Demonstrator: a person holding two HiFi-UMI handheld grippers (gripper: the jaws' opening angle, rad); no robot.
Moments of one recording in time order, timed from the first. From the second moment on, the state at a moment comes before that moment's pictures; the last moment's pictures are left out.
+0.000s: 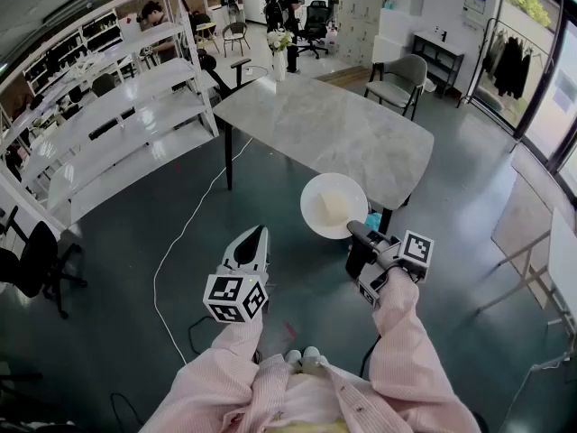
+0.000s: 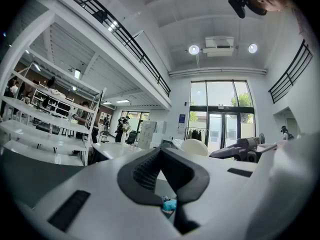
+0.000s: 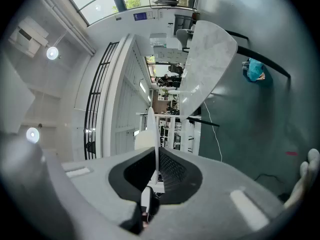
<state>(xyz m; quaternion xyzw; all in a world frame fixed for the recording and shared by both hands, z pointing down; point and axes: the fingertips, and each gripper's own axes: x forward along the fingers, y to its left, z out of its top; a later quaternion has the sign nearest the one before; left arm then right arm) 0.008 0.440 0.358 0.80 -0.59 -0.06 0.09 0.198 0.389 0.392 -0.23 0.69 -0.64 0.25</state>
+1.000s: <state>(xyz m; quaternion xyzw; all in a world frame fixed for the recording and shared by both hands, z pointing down) 0.021 0.438 0.377 0.78 -0.62 -0.06 0.09 0.206 0.375 0.418 -0.21 0.69 -0.65 0.22</state>
